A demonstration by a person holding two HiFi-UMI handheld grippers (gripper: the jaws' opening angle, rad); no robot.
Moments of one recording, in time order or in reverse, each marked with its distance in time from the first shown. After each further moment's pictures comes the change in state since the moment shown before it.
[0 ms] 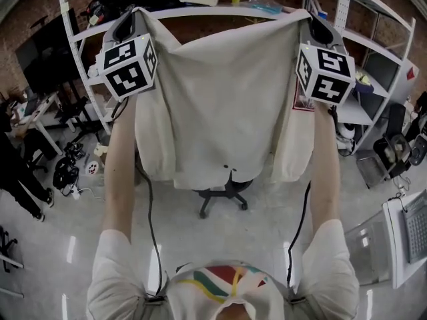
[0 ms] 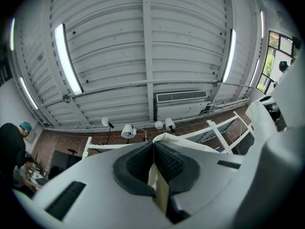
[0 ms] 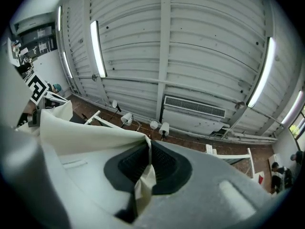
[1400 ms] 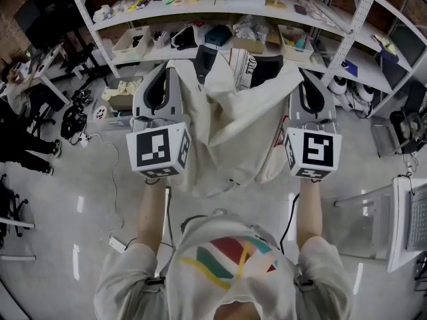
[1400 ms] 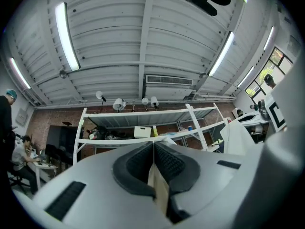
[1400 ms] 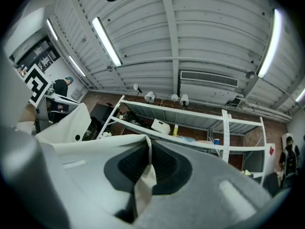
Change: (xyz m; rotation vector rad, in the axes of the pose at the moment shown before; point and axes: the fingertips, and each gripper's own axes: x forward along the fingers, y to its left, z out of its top) left arm -0.225 -0.064 -0.130 -0.083 0.223 -0.156; right arm -0.191 0.155 -0.125 0.100 0.250 0.227
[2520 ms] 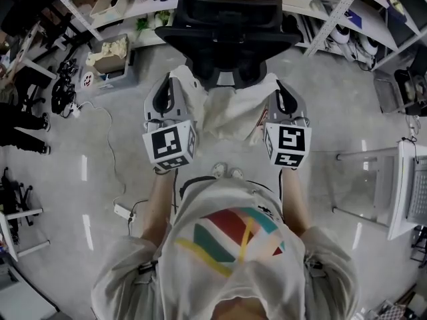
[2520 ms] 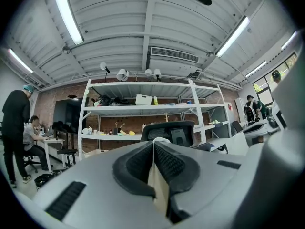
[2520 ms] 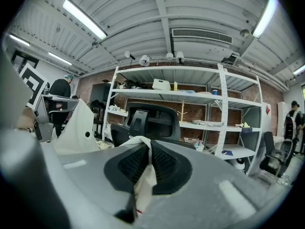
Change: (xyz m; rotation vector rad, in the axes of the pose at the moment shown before) left arm -0.053 -0.032 -0.177 -0.081 0.315 0.028; right arm -0.060 0.066 -0.199 0.199 0.420 0.034
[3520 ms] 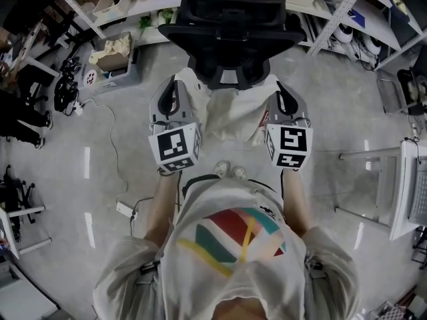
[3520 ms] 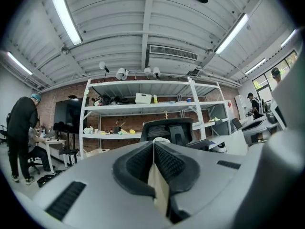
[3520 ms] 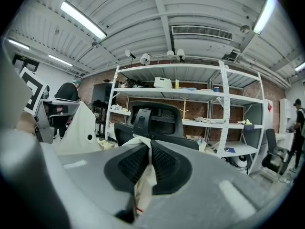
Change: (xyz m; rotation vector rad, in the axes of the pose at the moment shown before) left arm -0.011 -0.004 -0.011 0.018 0.022 0.007; right arm -0.005 0.010 -0.006 0.017 0.022 0.029
